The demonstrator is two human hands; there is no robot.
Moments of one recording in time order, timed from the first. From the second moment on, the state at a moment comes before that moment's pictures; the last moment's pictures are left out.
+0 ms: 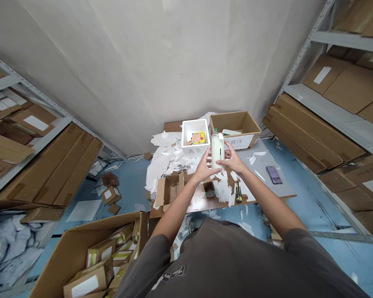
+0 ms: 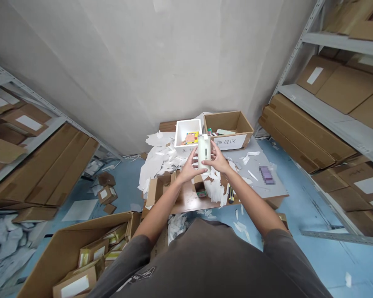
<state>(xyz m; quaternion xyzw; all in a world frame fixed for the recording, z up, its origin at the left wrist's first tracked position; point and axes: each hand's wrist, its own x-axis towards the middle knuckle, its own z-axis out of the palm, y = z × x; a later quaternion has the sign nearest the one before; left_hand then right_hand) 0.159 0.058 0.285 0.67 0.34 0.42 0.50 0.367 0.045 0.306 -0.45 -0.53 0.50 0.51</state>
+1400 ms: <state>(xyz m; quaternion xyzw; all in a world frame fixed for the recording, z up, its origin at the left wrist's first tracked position) 0.232 0.056 0.278 0.66 0.39 0.45 0.46 0.415 0.064 0.303 -0.43 -0.52 0.53 0.52</state>
